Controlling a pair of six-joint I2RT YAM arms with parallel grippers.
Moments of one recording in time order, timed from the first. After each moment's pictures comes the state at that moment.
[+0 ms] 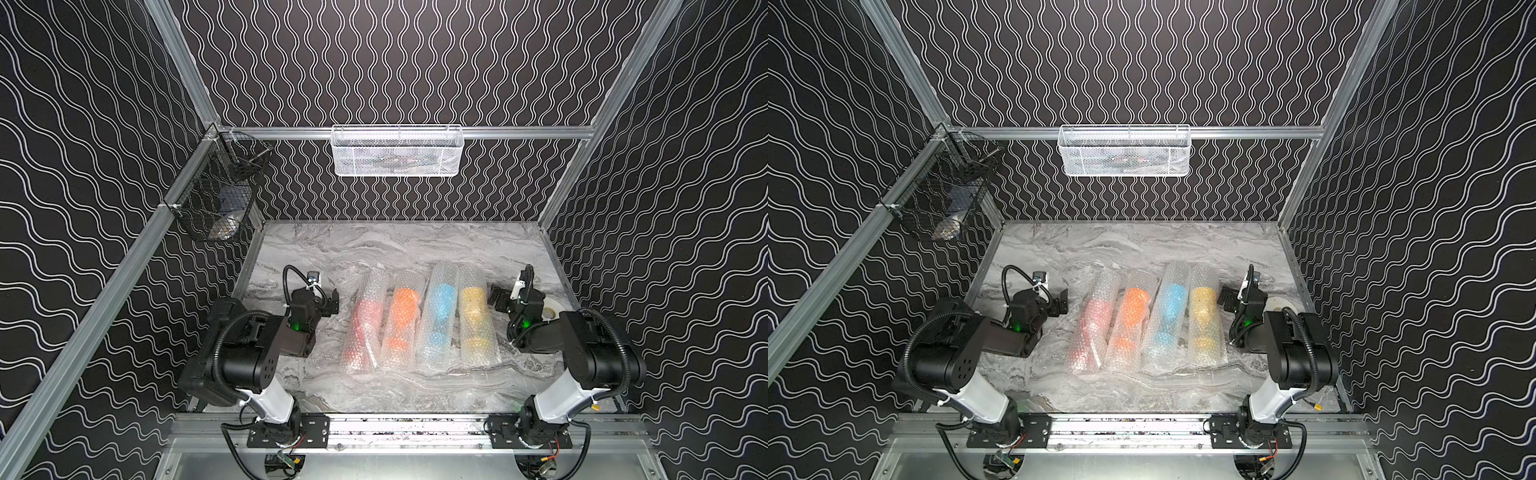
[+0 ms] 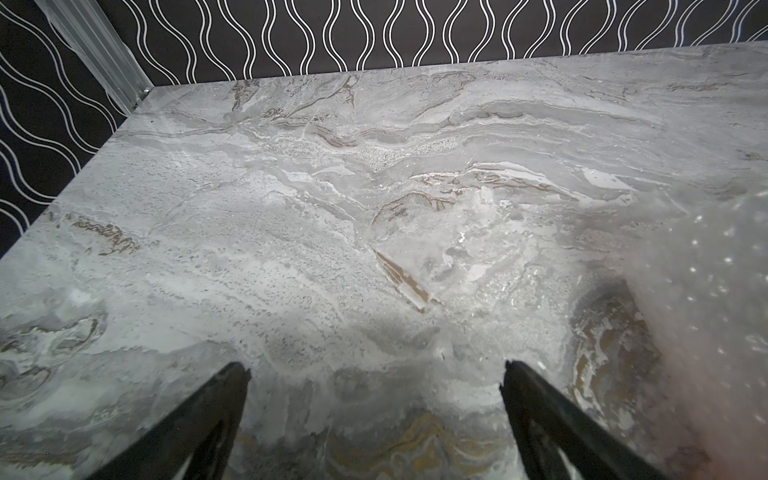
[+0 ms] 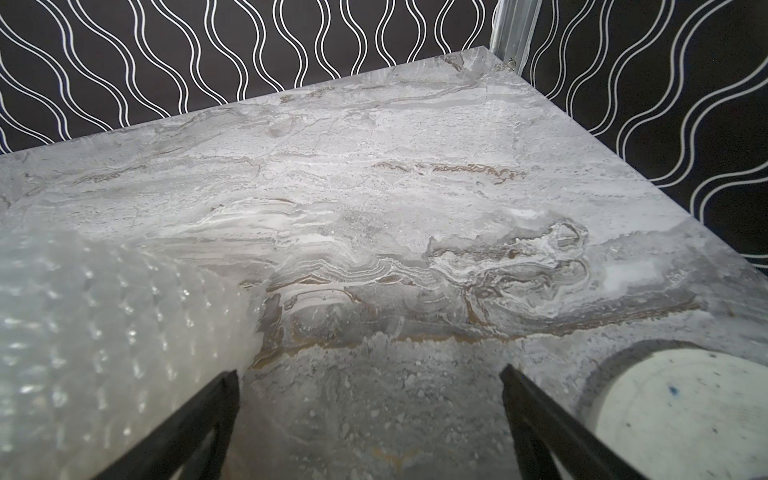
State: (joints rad) left arm -0.05 1.65 0.37 0.87 -0.08 0.00; right arm -0.03 1.66 0.41 0.84 0.12 0.16
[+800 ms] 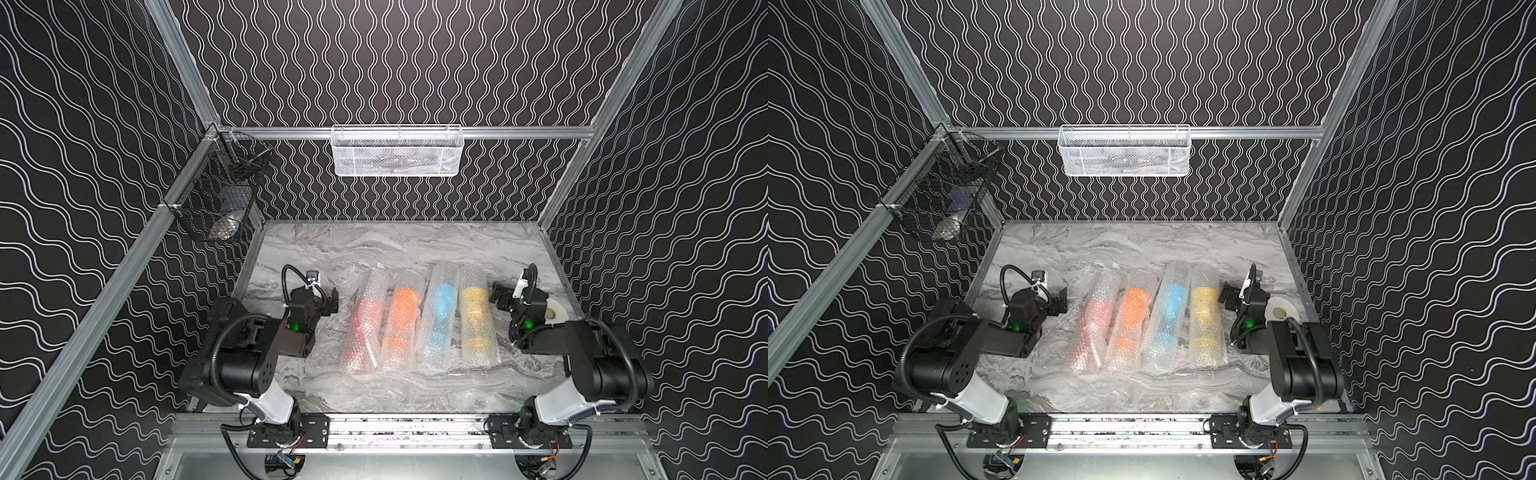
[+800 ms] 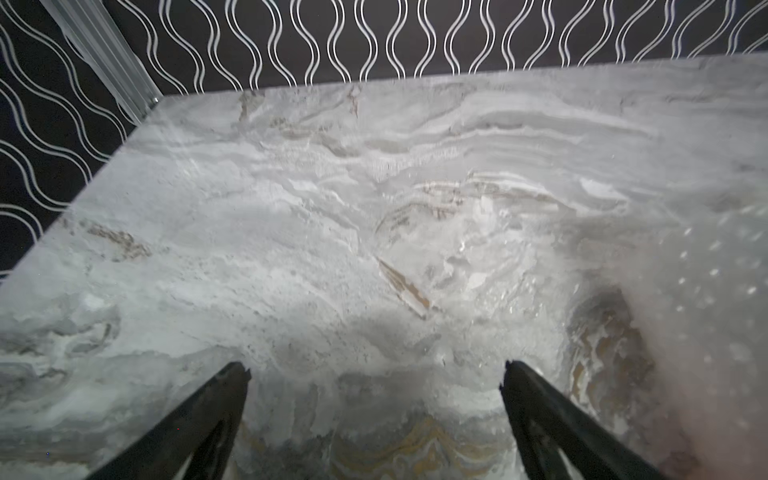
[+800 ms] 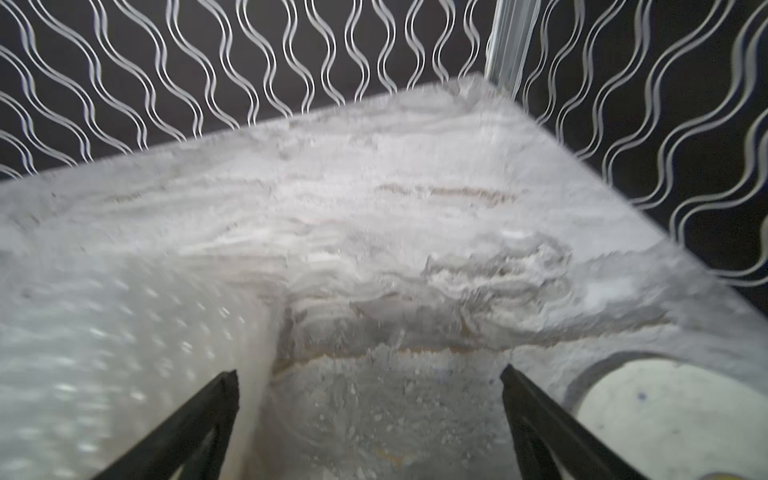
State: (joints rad) left arm -0.05 1.59 0.38 0.84 -0.08 0.00; right arm -0.03 1.52 0.41 0.76 0.12 0.16
